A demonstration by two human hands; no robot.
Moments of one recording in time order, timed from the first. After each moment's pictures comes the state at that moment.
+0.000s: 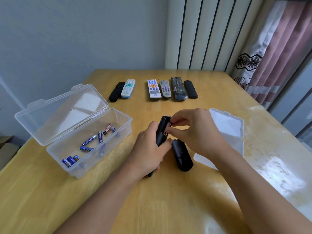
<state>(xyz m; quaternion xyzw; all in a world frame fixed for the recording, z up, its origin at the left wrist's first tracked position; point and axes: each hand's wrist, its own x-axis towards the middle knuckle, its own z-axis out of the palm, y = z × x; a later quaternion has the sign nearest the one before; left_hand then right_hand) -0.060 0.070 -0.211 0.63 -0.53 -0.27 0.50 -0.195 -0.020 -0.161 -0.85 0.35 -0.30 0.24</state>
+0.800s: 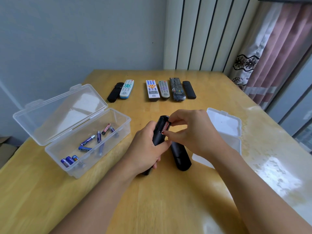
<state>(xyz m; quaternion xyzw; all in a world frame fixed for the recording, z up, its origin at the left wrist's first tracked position) -0.051 0.067 -0.211 0.62 -0.53 -0.31 0.48 -0.200 -0.022 -0.164 -0.88 0.32 -0.28 0.22</state>
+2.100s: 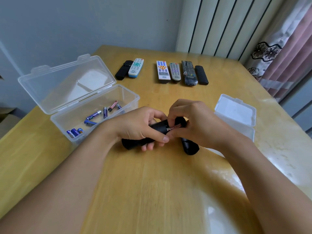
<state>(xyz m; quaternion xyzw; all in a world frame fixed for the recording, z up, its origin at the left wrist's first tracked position) -0.002 0.075 -0.194 0.54 -0.54 -0.55 0.33 -0.194 -0.017 -0.164 -0.95 0.17 -0.14 0.20</state>
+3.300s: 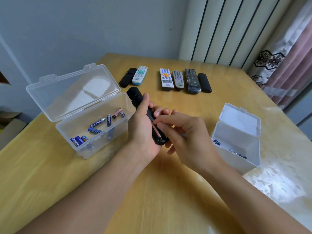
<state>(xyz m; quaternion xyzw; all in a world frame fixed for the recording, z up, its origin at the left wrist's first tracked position) -0.052 0.058 -0.192 0.25 -0.06 -0.53 0.81 -0.173 0.026 -0.188 -0.81 0.21 -0.34 0.43</state>
